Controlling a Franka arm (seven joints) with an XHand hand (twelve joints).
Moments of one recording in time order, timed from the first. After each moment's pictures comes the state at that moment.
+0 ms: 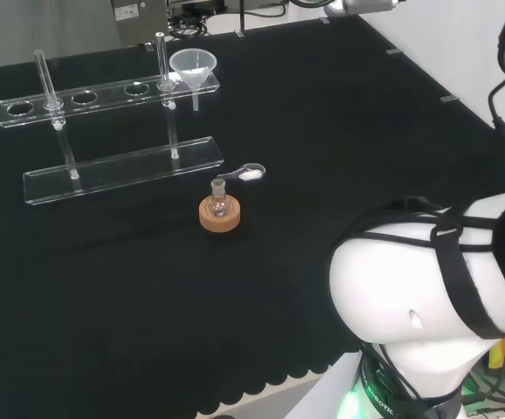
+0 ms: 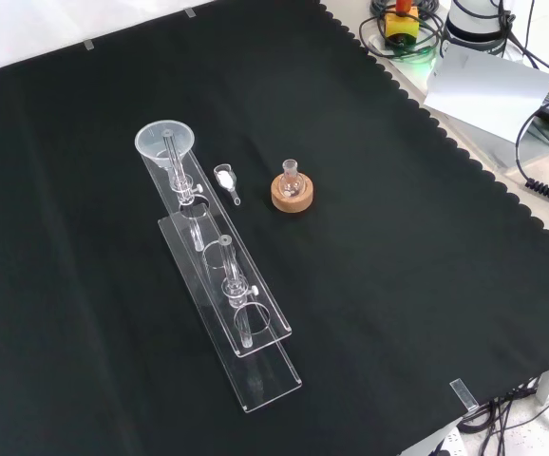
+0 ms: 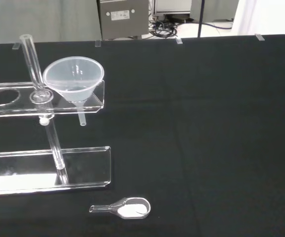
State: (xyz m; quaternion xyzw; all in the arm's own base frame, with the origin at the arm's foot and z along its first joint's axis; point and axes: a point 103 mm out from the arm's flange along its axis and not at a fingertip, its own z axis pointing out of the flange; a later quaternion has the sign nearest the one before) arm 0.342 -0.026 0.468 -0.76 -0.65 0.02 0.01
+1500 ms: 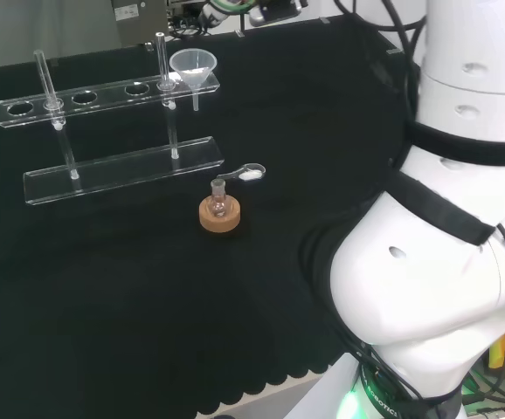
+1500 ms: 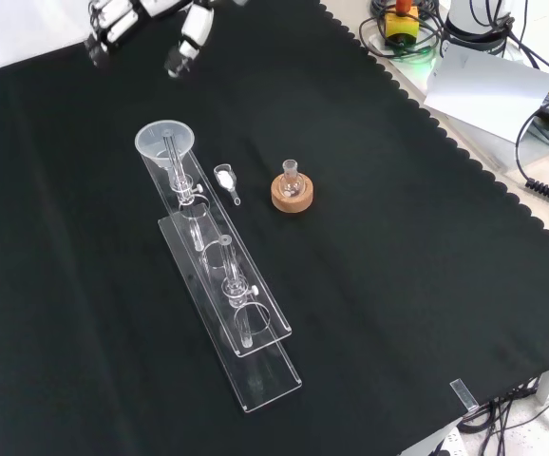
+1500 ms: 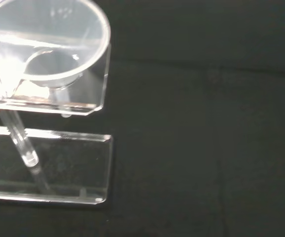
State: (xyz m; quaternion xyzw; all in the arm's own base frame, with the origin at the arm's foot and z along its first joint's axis) arm 0.566 -0.011 0.345 -0.71 -0.69 0.14 0.06
